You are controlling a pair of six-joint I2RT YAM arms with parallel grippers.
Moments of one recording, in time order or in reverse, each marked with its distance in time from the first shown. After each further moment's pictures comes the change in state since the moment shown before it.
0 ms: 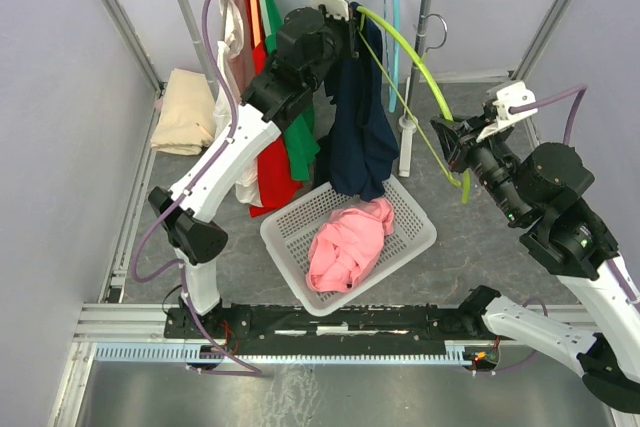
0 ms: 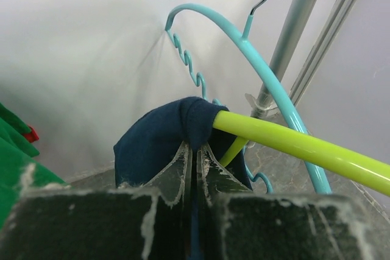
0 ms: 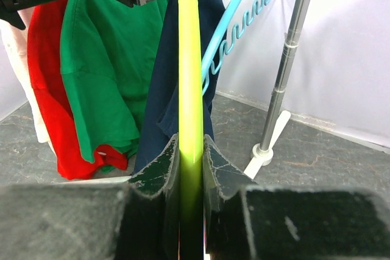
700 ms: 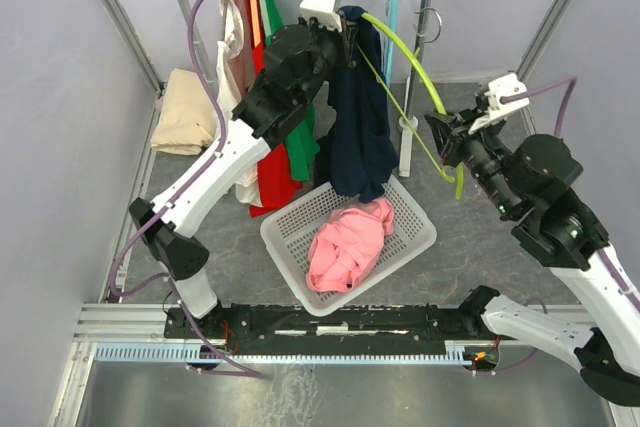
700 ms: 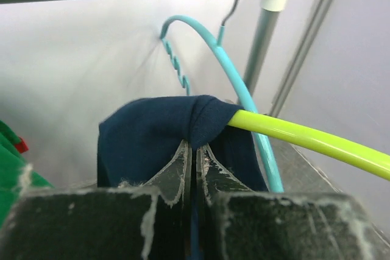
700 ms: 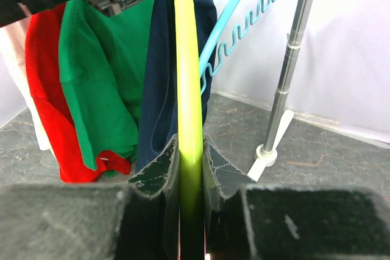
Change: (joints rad) left arm -0.037 -0.174 -0.264 0.193 0.053 0.001; right arm 0.004 0.064 0.020 0.021 0.026 0.025
